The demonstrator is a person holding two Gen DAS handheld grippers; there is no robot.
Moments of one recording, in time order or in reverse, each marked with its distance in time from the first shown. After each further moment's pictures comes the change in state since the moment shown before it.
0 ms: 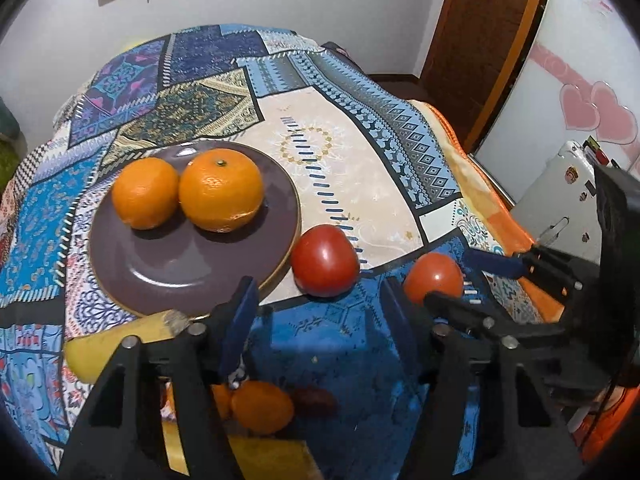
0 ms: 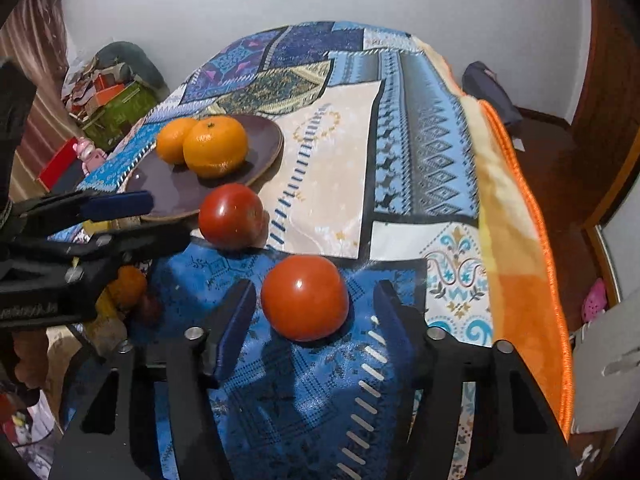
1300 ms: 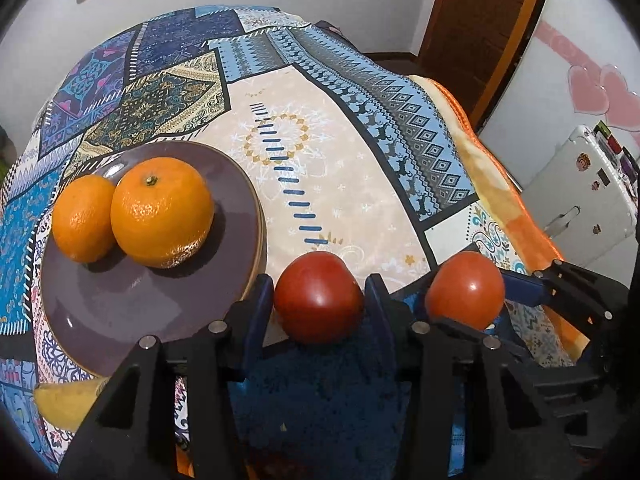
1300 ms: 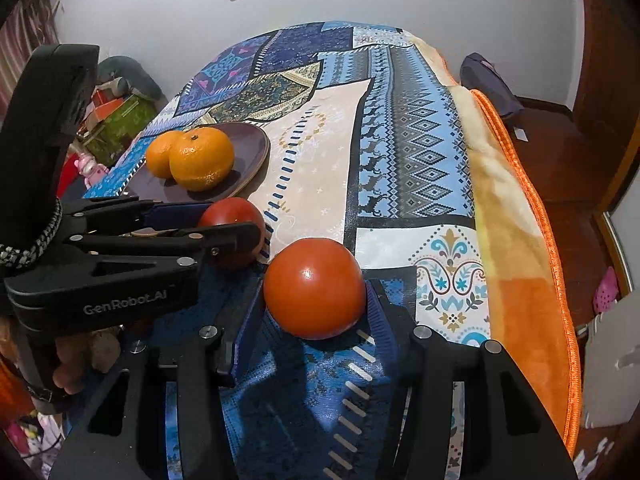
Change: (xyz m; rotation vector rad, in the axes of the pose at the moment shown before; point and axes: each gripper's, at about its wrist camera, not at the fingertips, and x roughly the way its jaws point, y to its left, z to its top) left arm 0.054 -0.022 0.025 0.042 0.066 0.013; right arm -0.002 -0.015 0.006 0.054 -0.028 0.030
